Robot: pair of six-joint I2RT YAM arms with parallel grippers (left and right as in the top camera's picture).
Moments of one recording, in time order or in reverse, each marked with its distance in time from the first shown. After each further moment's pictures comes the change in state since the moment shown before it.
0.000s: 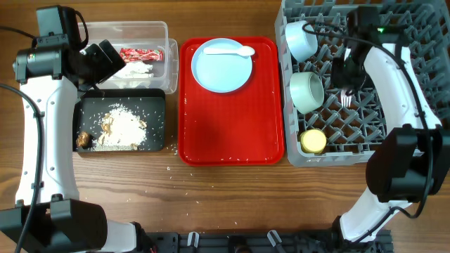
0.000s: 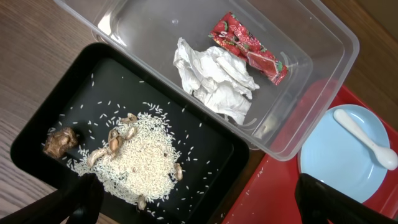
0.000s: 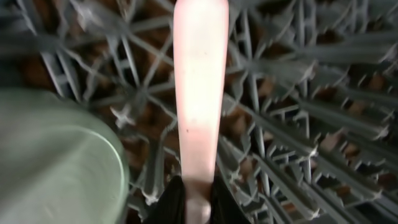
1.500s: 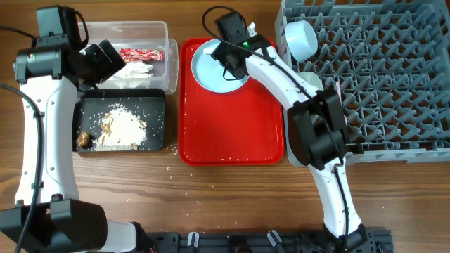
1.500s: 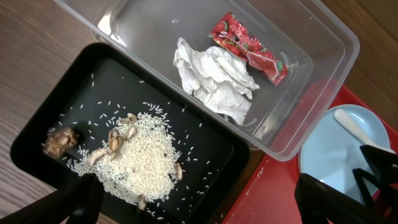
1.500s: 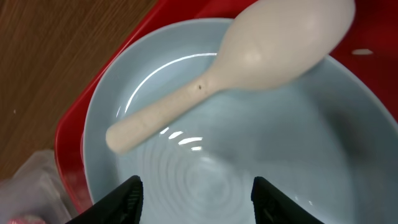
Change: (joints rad) left arm 0.000 0.000 0.000 0.000 0.000 0.000; right arm 0.521 0.494 0.360 0.537 -0.144 1.023
